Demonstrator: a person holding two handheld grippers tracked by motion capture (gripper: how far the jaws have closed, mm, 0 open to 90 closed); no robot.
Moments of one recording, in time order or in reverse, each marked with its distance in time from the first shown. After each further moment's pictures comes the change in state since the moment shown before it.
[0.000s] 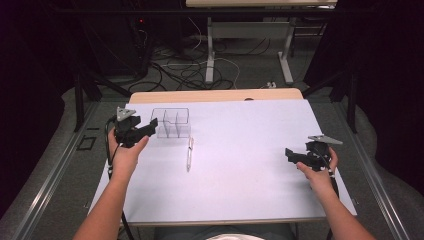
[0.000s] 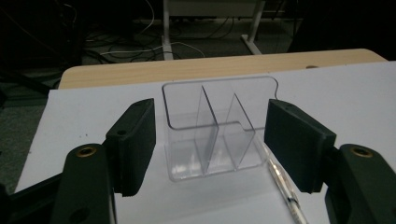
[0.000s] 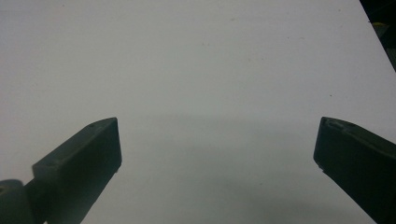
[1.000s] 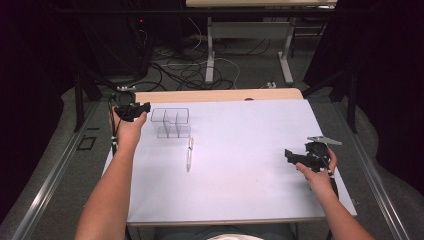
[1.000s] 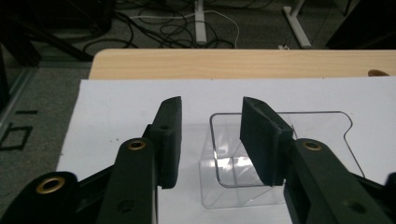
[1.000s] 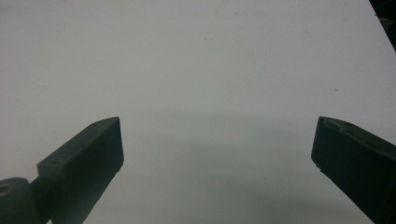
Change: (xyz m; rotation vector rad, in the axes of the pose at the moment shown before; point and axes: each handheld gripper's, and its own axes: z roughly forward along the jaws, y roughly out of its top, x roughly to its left) left arm 0.021 0.045 0.048 0.155 0.130 -0.083; right arm 0.002 -0.002 0.001 0.016 0.006 0.011
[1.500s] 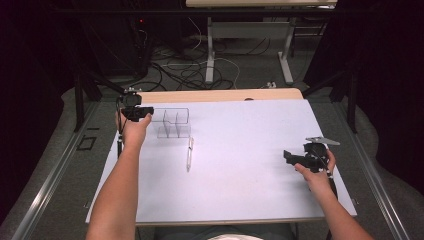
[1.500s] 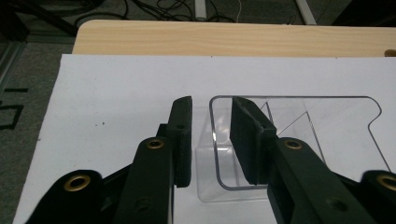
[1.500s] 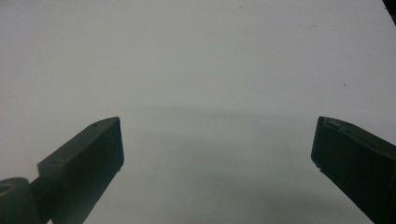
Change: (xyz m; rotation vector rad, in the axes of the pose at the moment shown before) left arm -0.001 -0.005 0.029 0.102 -0.010 -0.013; right arm 0.002 -0.002 0.002 0.014 0.007 -0.012
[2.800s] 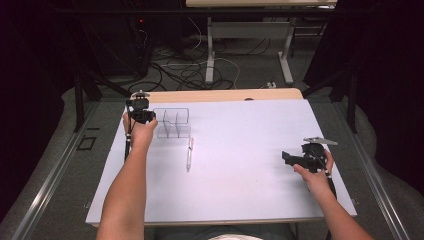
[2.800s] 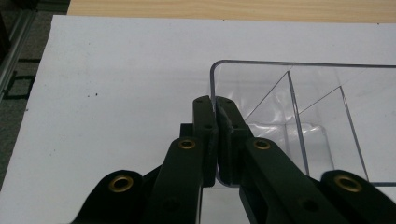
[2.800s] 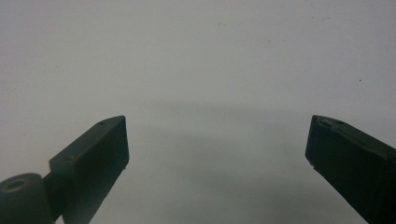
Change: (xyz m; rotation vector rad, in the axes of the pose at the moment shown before) left arm -0.011 -0.007 0.023 0.128 0.069 -0.005; right arm 0.002 -0.002 0.004 0.021 0.017 -0.010
